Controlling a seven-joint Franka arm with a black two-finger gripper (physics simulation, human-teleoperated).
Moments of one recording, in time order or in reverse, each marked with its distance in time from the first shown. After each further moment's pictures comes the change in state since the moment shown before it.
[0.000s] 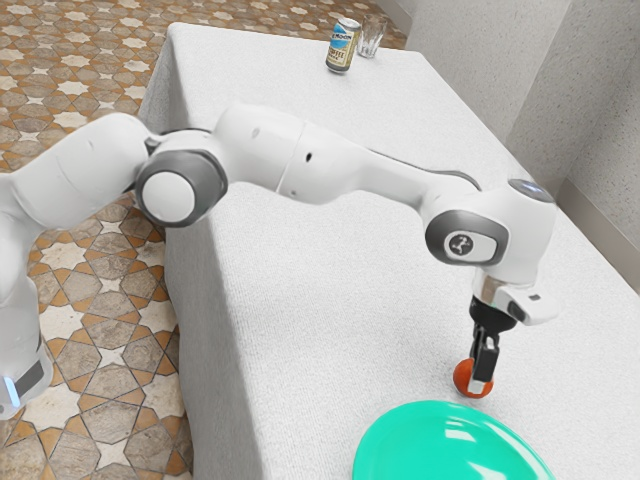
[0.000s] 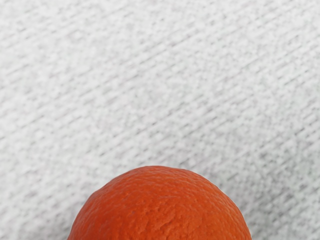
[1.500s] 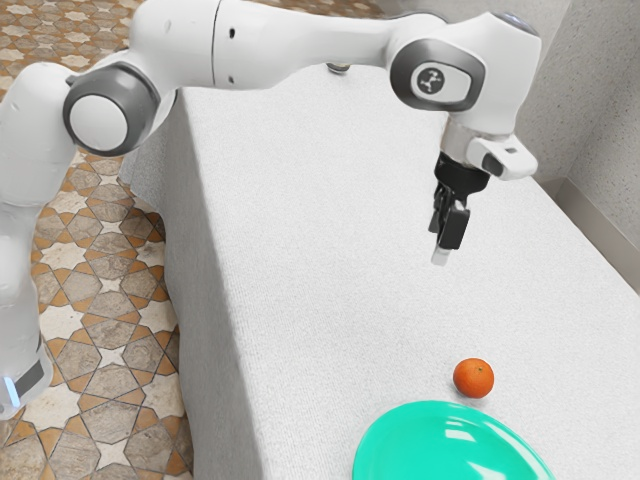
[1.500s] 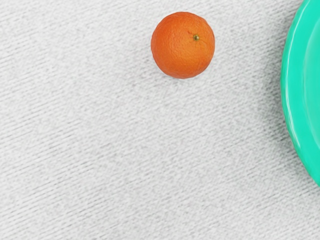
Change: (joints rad) arm 0.108 -0.414 -0.001 -0.110 -0.043 -0.364 -0.097
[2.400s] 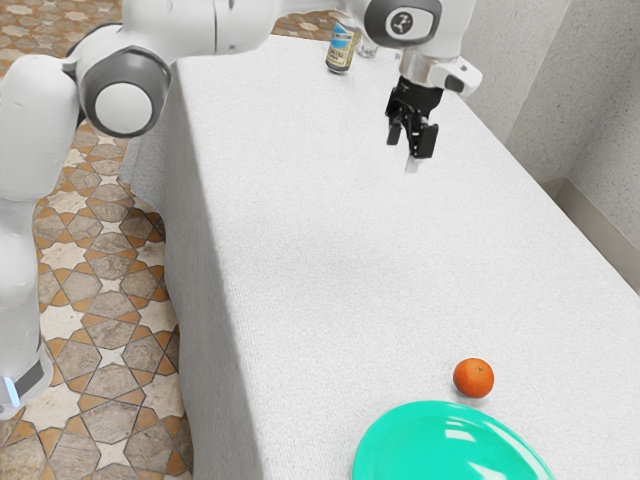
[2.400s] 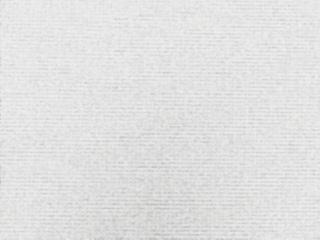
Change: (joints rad) arm 0.200 -0.034 0.176 -0.005 0.015 0.005 -0.046
